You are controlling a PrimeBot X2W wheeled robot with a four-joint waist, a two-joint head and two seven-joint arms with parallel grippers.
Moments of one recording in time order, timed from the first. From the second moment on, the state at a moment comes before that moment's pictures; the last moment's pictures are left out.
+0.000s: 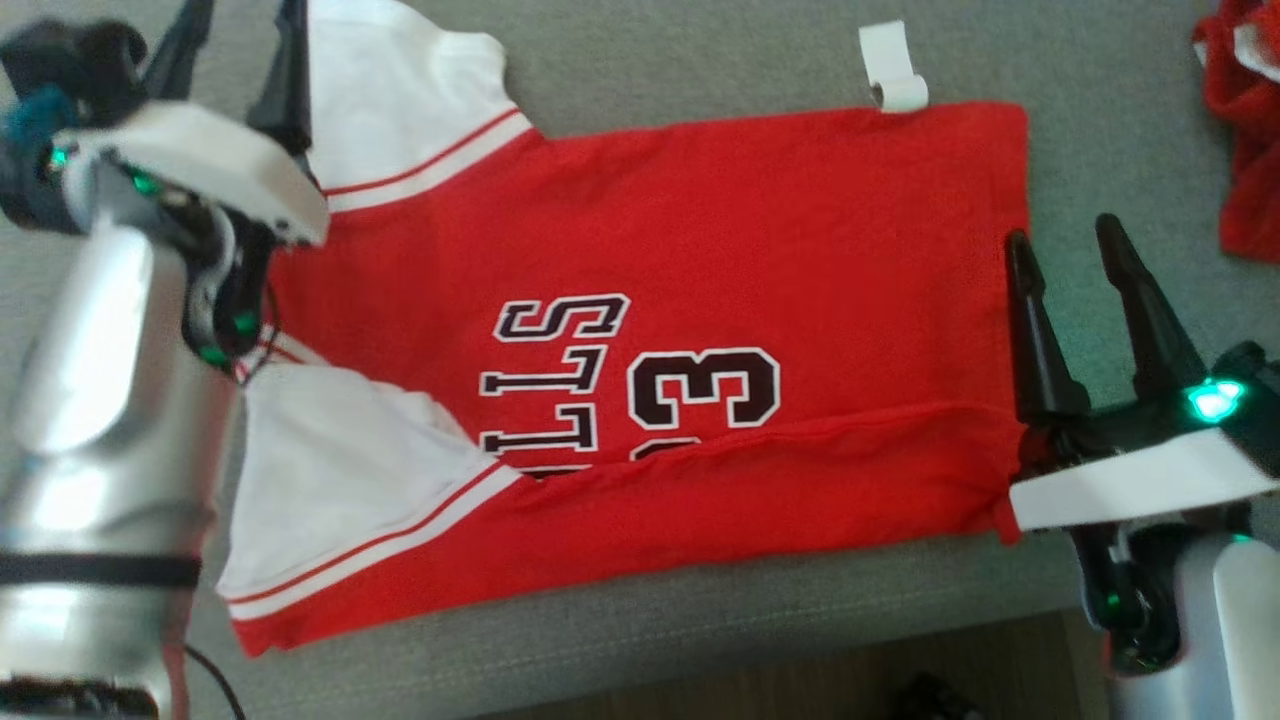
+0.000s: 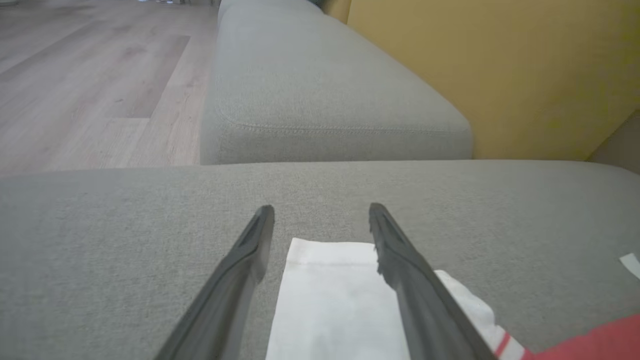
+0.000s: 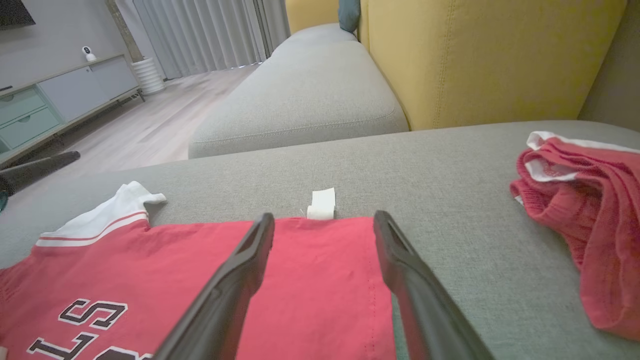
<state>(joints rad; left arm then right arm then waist) -0.73 0.25 -0.28 0.46 -0.43 0.00 -0.07 -0.09 -0.08 0.04 -0.22 0.25 0.13 0.08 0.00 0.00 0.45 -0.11</state>
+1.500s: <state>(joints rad) -1.12 0.13 -0.41 1.19 -0.39 -0.11 -0.18 -0.50 -0.23 0.04 0.29 0.39 0.13 0.22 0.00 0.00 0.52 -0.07</state>
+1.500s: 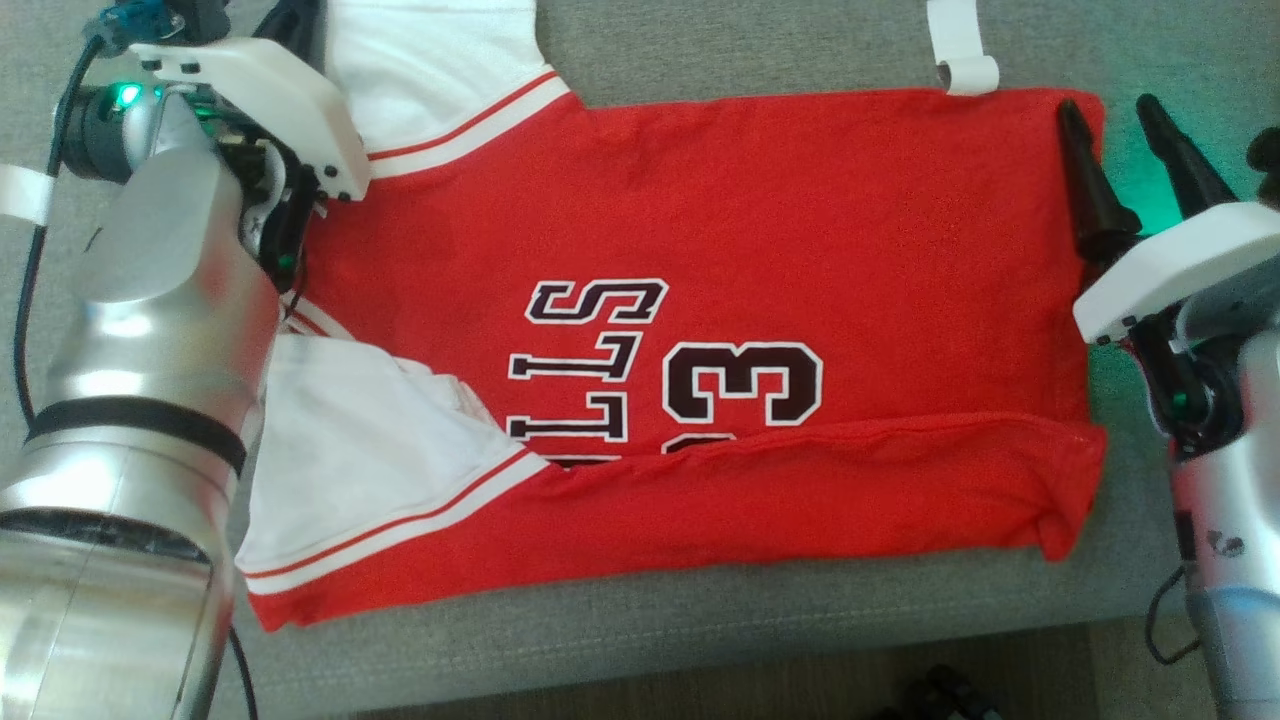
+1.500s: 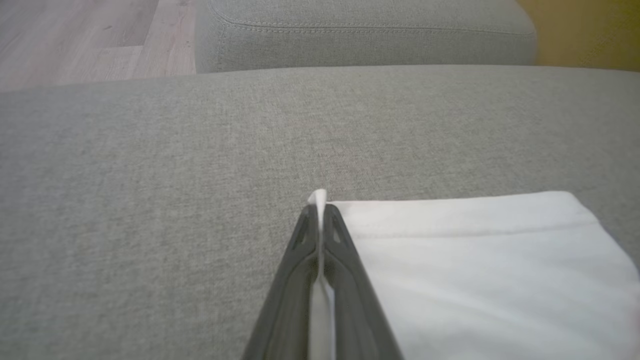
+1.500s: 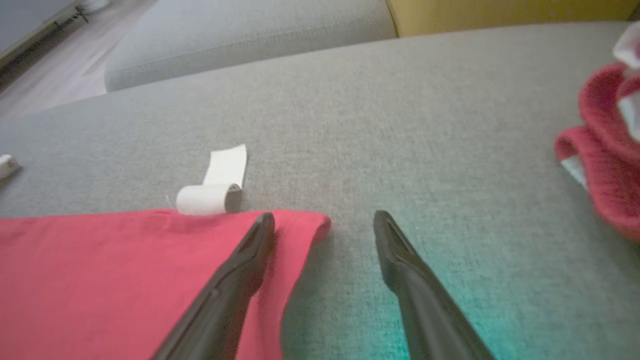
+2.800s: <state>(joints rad) -0.64 0.21 -0.33 0.37 -0.36 -0.05 -0.26 -0.46 -0.31 0.06 0.28 0.49 0.13 0.14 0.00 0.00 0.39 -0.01</state>
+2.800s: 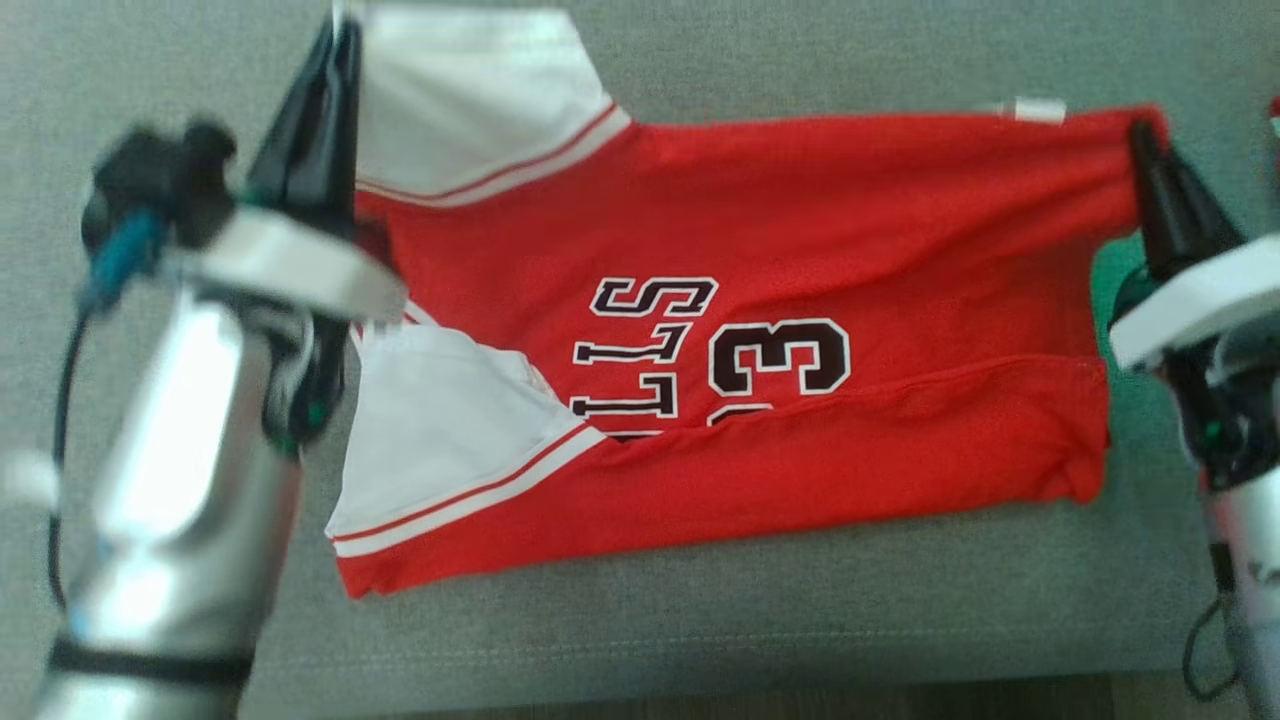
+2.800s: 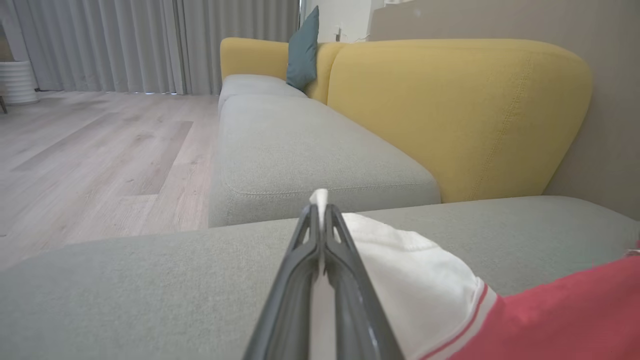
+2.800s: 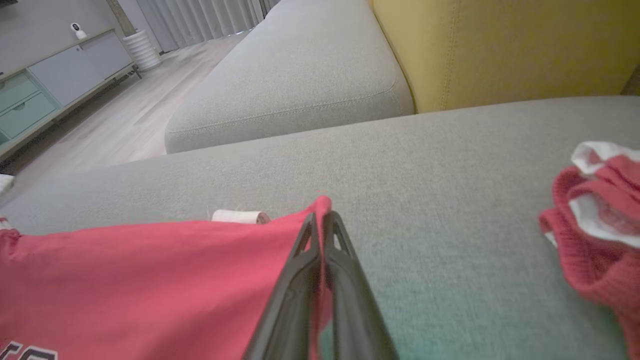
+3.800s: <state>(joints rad) 0.02 0.26 -0.32 0.00 -0.52 0.10 0.00 -0.18 -0.26 0.10 0.31 0.55 0.13 0.03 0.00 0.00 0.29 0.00</state>
